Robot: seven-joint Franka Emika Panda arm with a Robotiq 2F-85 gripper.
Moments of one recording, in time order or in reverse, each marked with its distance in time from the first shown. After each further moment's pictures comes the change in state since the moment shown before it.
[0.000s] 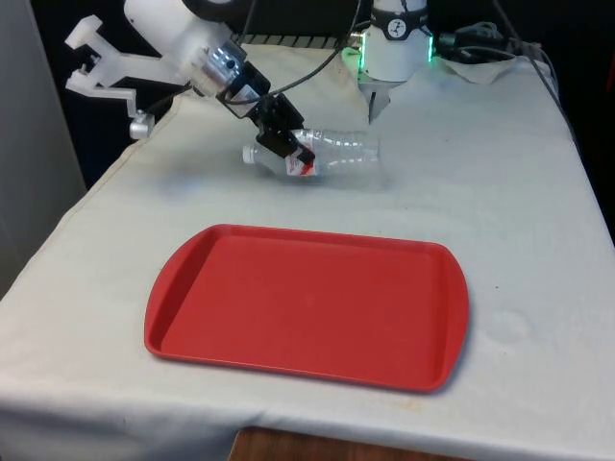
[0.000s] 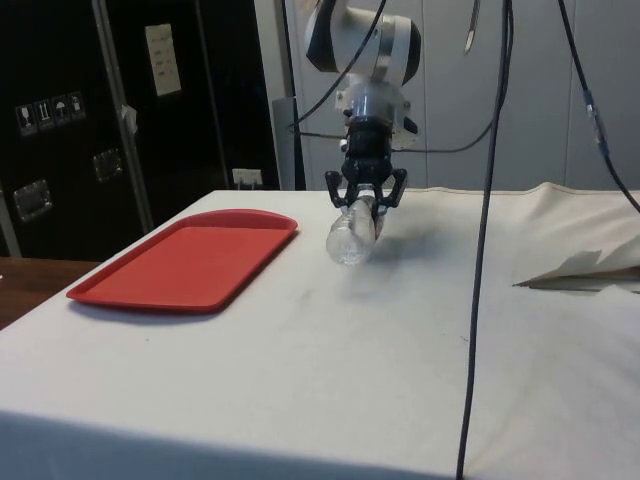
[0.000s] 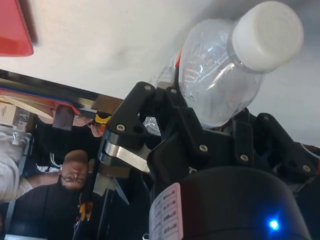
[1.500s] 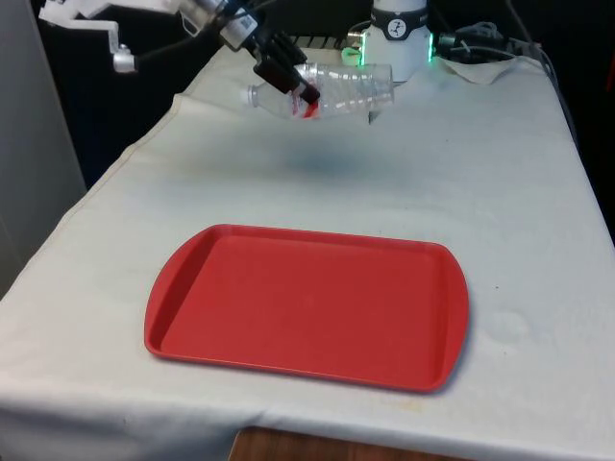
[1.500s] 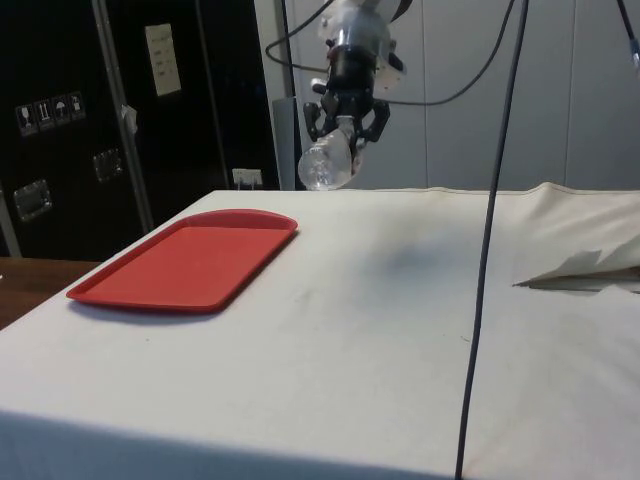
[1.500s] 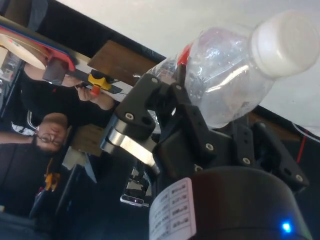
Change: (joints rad) arm 0.016 -0.221 -0.015 0.016 -0.098 -0.098 0.154
